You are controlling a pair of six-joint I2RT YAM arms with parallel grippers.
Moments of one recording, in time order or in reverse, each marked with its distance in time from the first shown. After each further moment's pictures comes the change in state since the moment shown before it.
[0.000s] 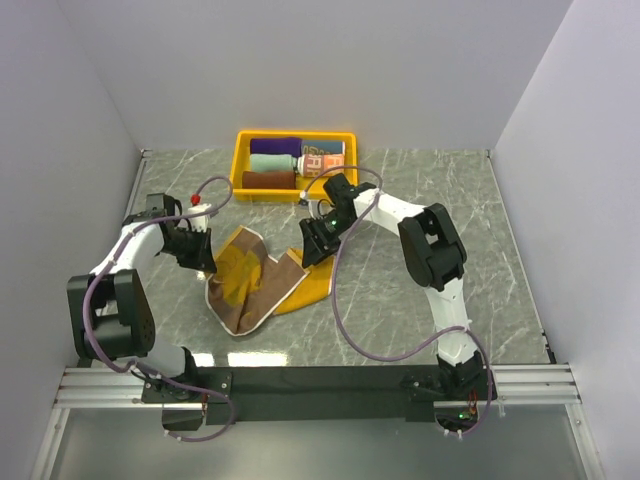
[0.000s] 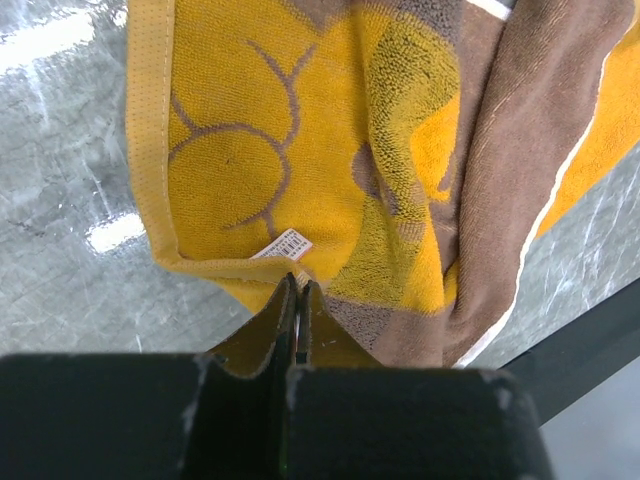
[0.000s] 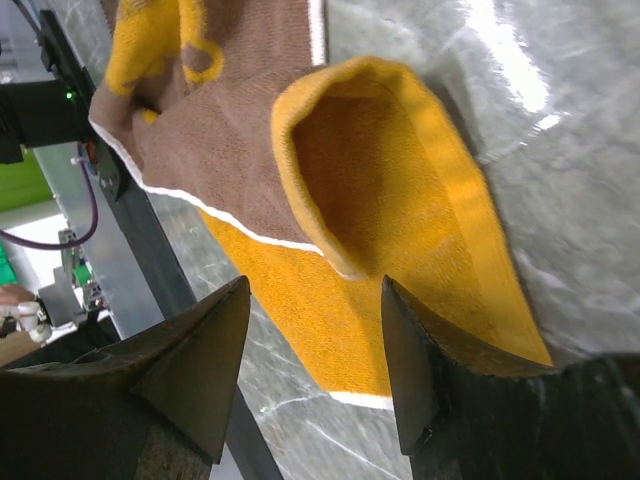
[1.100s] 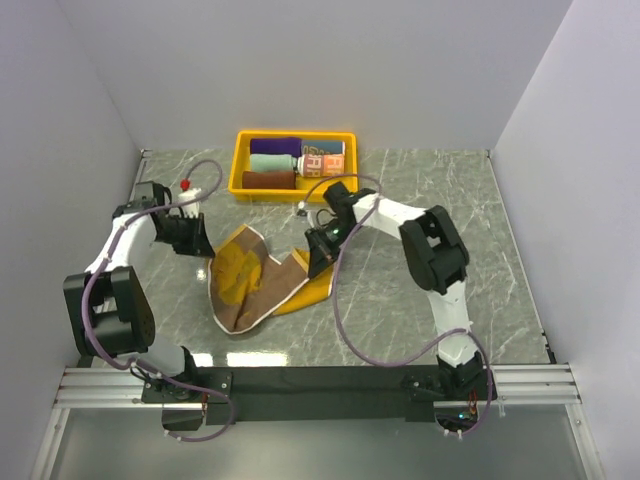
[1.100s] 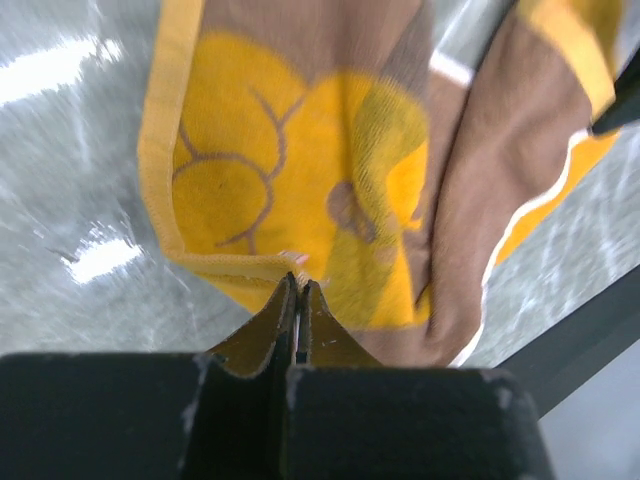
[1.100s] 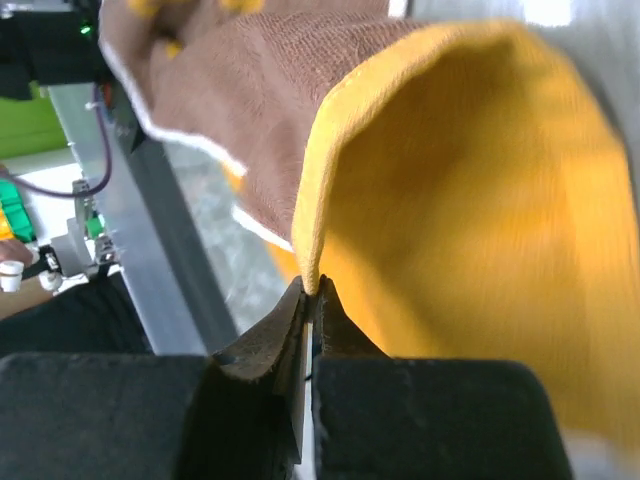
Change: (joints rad) left arm 0.039 0.025 0.076 -0.013 0.070 -0.021; right arm 0.037 -0.009 -0.066 -0.024 -0.066 -0.075
